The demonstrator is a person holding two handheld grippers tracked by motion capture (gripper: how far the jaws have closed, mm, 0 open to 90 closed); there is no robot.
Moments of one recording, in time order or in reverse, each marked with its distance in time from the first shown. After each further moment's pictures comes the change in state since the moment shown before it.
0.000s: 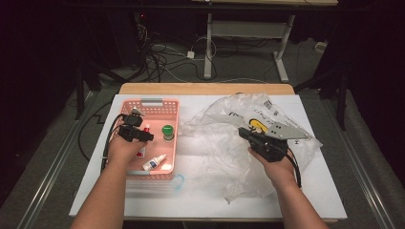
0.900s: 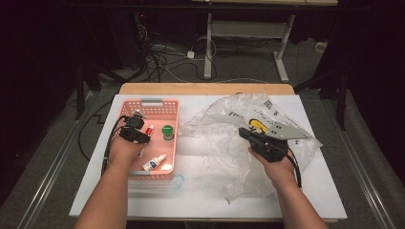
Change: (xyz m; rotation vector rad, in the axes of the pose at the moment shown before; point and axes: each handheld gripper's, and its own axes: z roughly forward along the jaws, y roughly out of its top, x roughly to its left) left arm -0.003 -0.003 0.006 0.028 0.029 0.066; right arm 0.000 0.000 -0.001 0.000 -0.003 0.007
